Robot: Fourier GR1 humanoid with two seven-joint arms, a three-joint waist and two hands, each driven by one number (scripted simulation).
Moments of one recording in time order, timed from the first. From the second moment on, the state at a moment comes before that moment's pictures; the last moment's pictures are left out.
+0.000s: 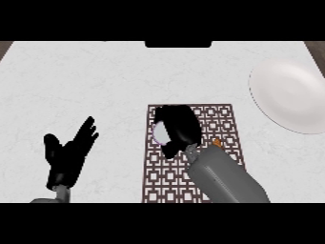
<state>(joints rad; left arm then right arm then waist) 0.02 0.11 -0.08 -1.44 0.11 0.06 0.21 -0.57 -0.01 0.59 -1.13 0.87 -0.08 0.42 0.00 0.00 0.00</state>
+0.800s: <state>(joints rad) 0.03 0.11 -0.07 -1.45 0.11 0.06 0.22 -0.26 -0.02 0.56 -1.58 1.20 -0.45 0.75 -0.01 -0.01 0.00</state>
